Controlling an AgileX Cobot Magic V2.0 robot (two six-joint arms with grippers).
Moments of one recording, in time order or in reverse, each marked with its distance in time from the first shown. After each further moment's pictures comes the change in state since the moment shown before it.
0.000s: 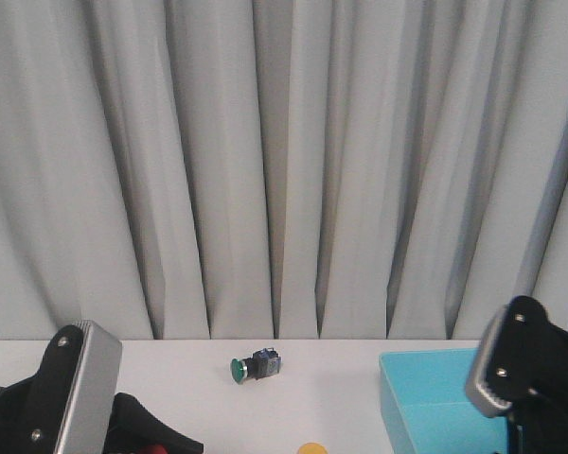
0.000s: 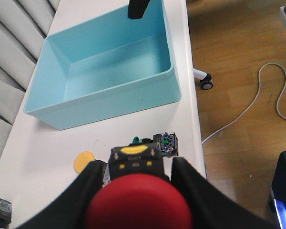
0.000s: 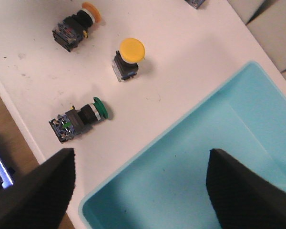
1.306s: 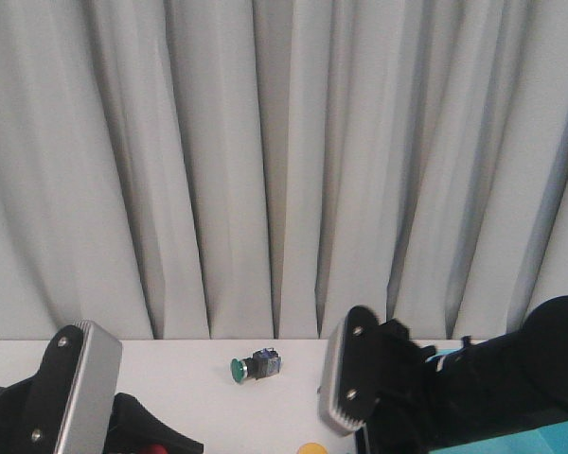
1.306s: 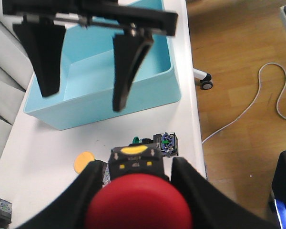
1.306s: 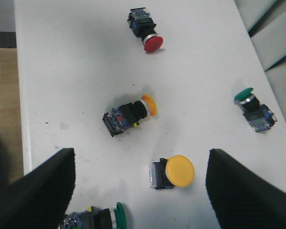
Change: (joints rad) left arm 0.000 0.000 0.000 0.000 0.000 0.001; right arm 0.211 0.278 -0.111 0.303 -0.135 -0.417
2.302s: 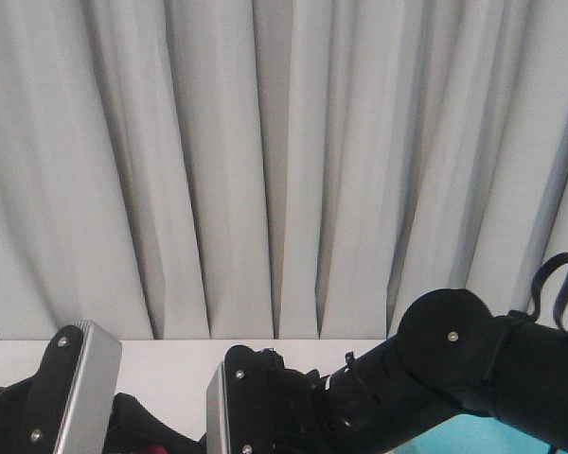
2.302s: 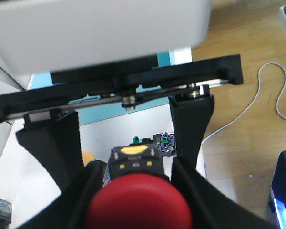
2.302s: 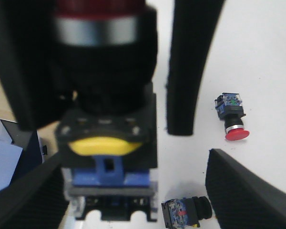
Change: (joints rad) left arm 0.000 0.000 0.000 0.000 0.001 0.000; right arm 0.186 0.152 -0.170 0.129 0.168 -0.167
